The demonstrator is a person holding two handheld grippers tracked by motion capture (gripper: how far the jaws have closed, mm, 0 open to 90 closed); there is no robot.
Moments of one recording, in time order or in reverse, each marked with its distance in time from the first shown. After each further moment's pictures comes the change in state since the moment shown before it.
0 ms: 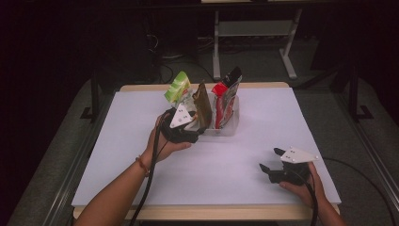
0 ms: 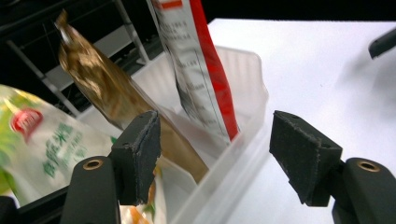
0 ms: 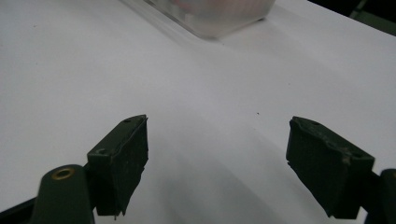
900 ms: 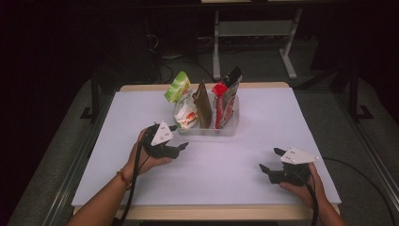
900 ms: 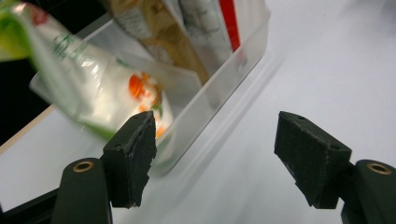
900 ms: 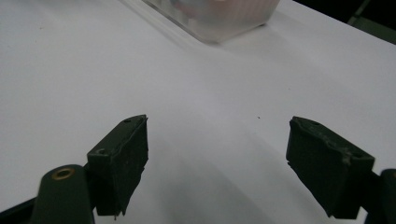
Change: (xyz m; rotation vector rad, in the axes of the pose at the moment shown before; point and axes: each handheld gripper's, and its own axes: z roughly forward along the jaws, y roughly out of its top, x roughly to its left) left arm 0.008 -0.066 -0.035 0.061 0.006 0.023; right arm 0.003 0.002 -0.003 -0.008 -0.001 -0.016
